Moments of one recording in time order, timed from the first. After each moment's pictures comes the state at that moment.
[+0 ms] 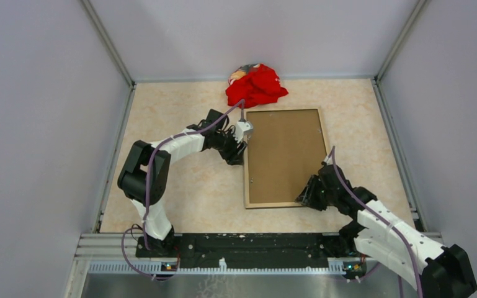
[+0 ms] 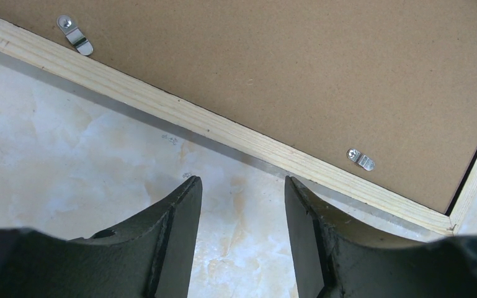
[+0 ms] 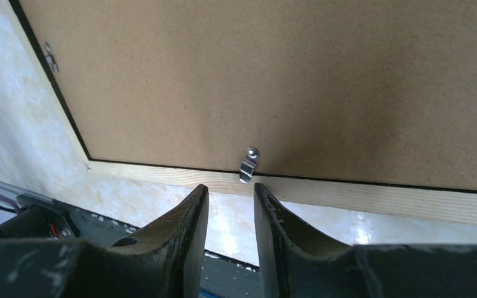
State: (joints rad) left arm -0.47 1.79 1.13 -0.34 0.58 0.39; right arm 0.55 0.76 0.36 -0.52 -0.11 0.90
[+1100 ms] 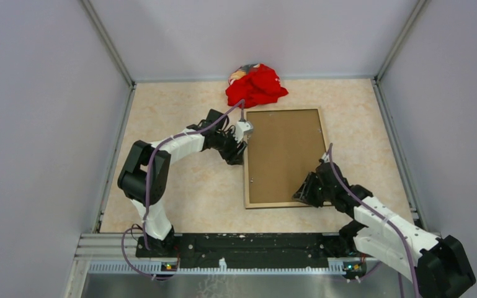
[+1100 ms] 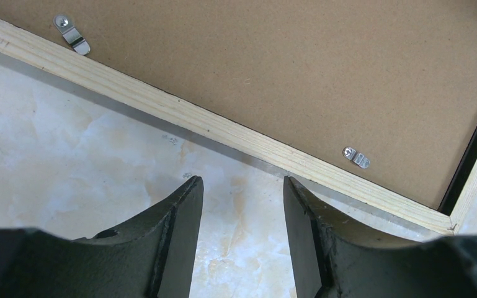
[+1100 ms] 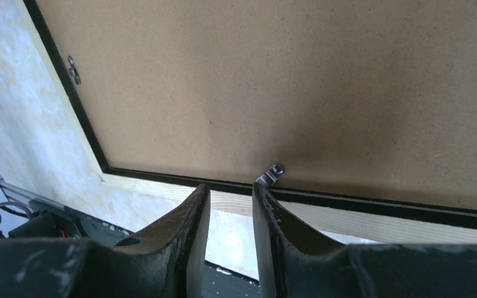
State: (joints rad) left arm -0.47 1.79 1.13 -0.34 0.58 0.39; right arm 0.55 0.83 0.35 -0.41 -0.12 0.92
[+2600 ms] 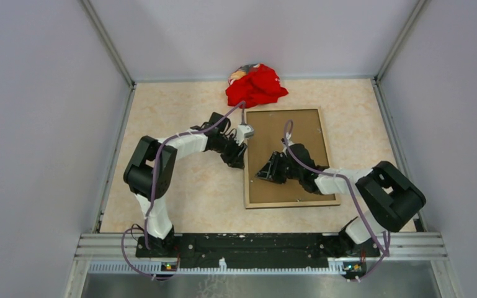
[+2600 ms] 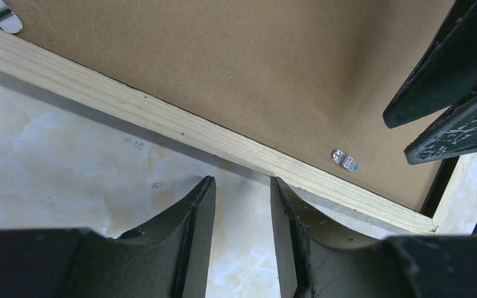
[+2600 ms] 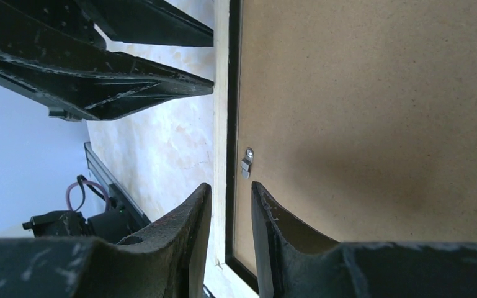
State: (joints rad) left arm -0.47 1.86 1.14 -0.34 0.65 0.34; right arm 0.67 1.50 0.53 0.38 -0.28 0.95
